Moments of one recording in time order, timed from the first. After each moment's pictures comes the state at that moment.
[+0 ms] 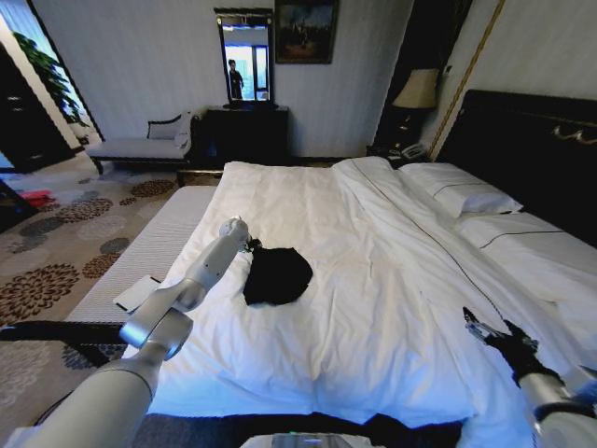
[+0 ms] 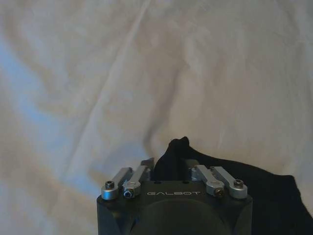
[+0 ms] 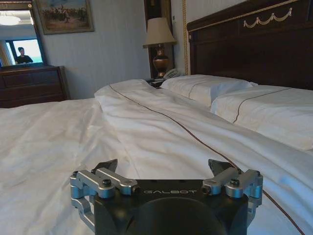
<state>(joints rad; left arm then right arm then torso) 0.05 -1.41 0.13 -0.64 -1.32 0.74 -0.53 -1.84 1.20 1.22 2.11 0.79 -0.24 -0.01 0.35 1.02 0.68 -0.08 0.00</state>
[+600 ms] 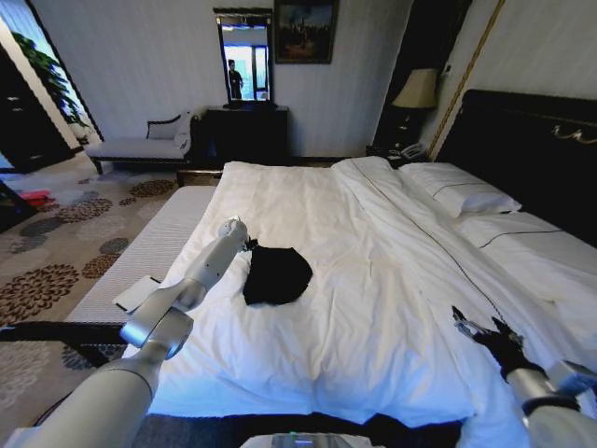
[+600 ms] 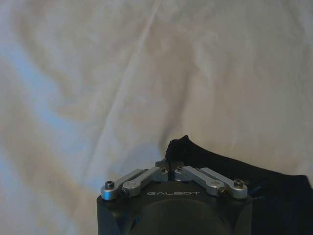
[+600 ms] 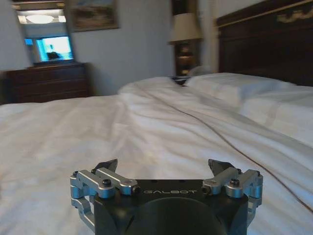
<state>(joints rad) 0.08 -1.35 0.14 -0.69 -1.31 0.74 -0.52 -1.81 1.07 1.16 2.13 0.86 -0.28 0.00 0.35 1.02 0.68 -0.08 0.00</state>
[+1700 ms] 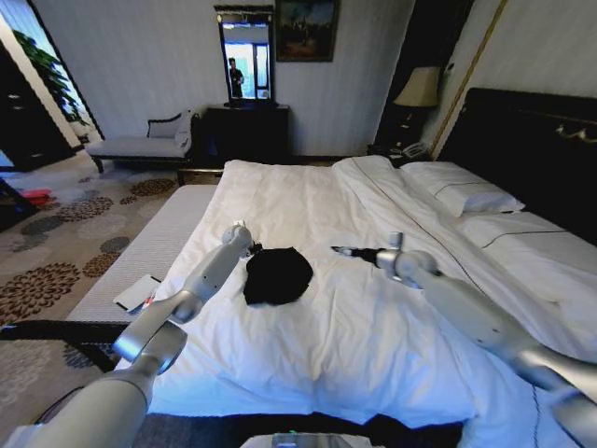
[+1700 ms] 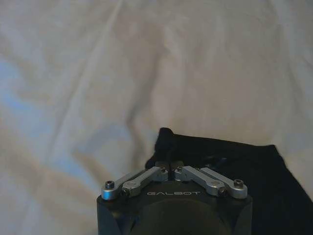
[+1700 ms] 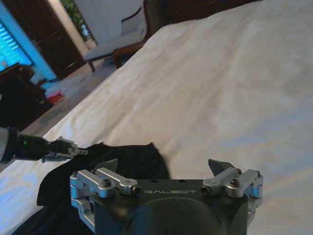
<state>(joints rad) 0.14 -1.35 0.19 -0.85 -1.35 0.74 -0.58 -0.33 0.80 -0.31 1.37 1.32 -0.47 -0.10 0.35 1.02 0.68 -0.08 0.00</state>
